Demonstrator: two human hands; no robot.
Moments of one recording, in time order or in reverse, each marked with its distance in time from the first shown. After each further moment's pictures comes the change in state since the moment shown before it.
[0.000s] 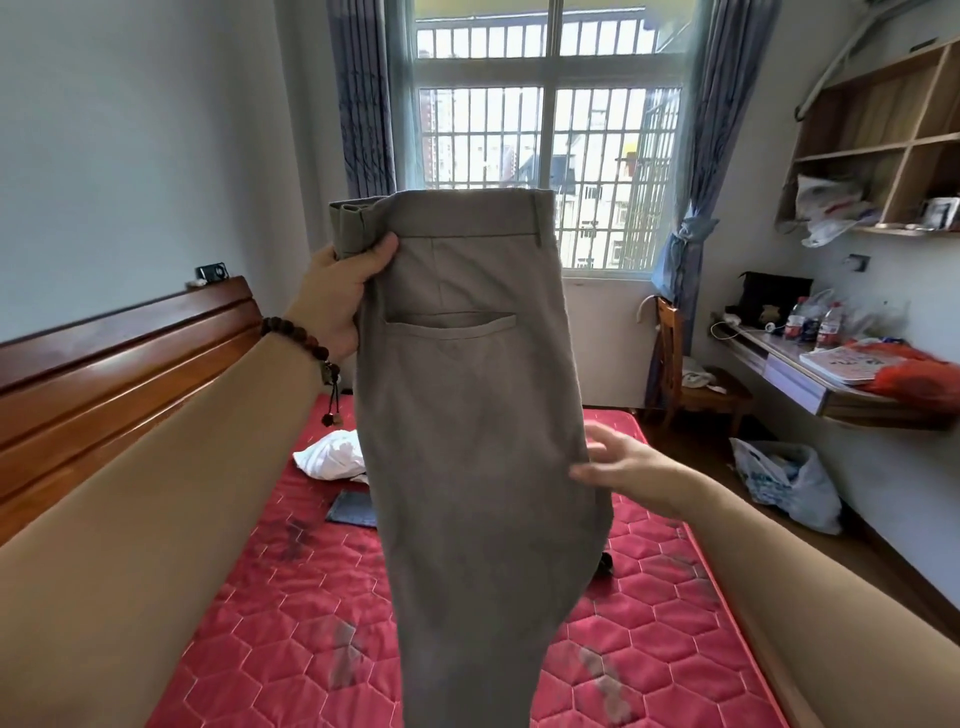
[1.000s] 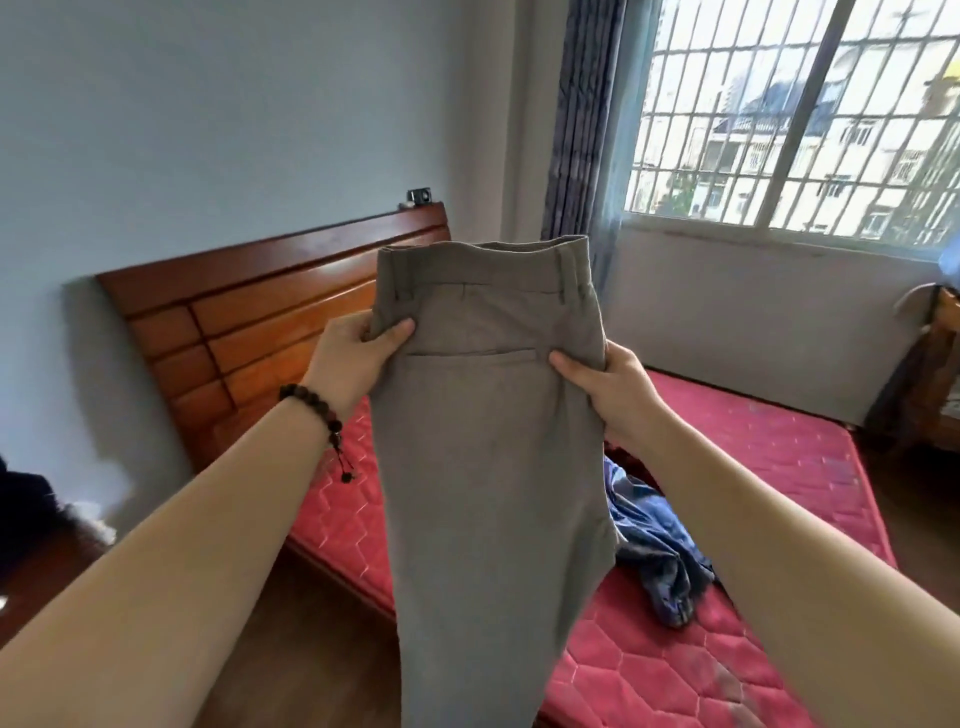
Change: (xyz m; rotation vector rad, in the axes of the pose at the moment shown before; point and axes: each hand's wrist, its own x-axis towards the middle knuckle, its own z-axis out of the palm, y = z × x) left_hand -0.114 -0.021 -0.213 0.584 0.360 -0.003; right_hand 0.143 -0.046 0.202 0.240 0.045 -0.230
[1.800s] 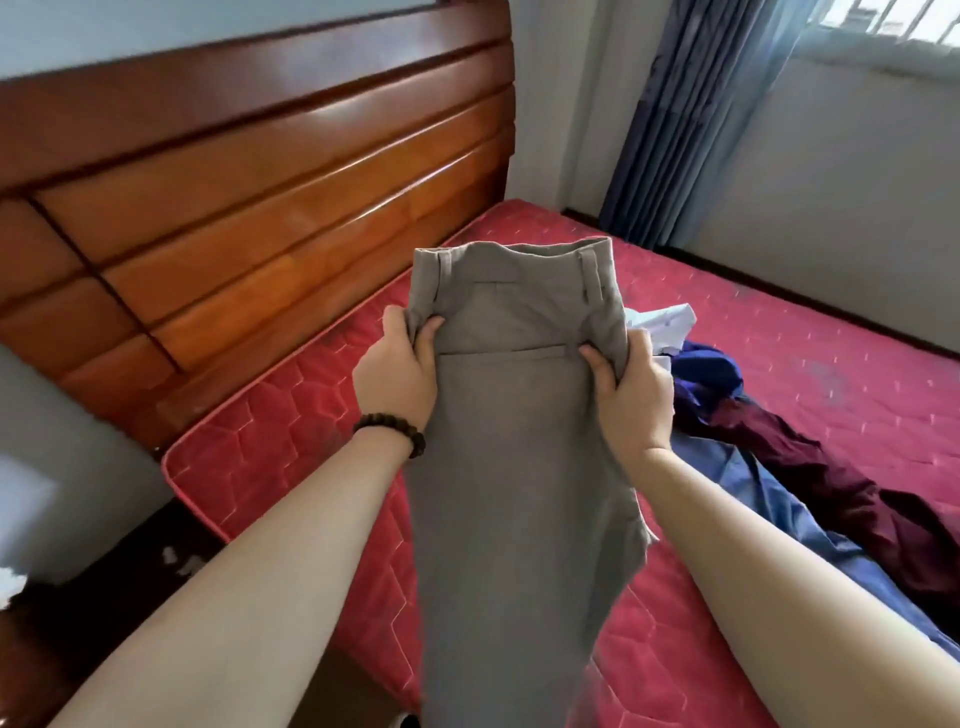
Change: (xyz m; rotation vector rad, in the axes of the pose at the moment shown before) left_hand 0.356 -0.431 -0.068 0.787 0.412 0.075; right_hand 0.414 0.362 0.150 -0.800 0.366 -0.138
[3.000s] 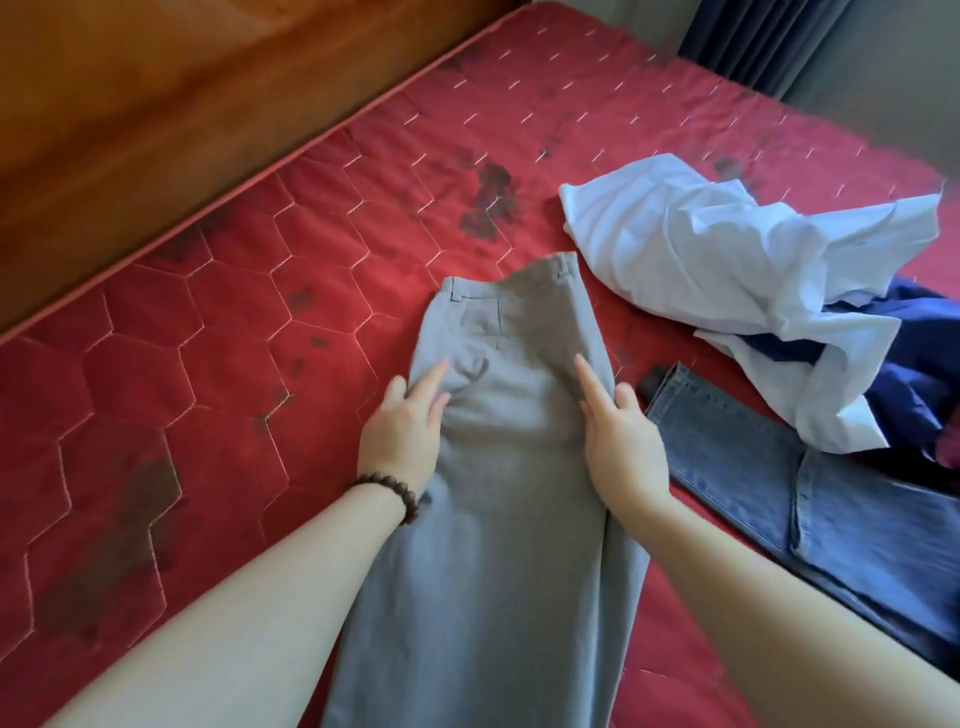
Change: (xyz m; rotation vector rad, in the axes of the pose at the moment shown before) left_hand -0.051 -0.266 0.390 0.130 -0.511 -0.152; right_hand 0.047 0.341 0.333 -0.470 -0.533 0.019
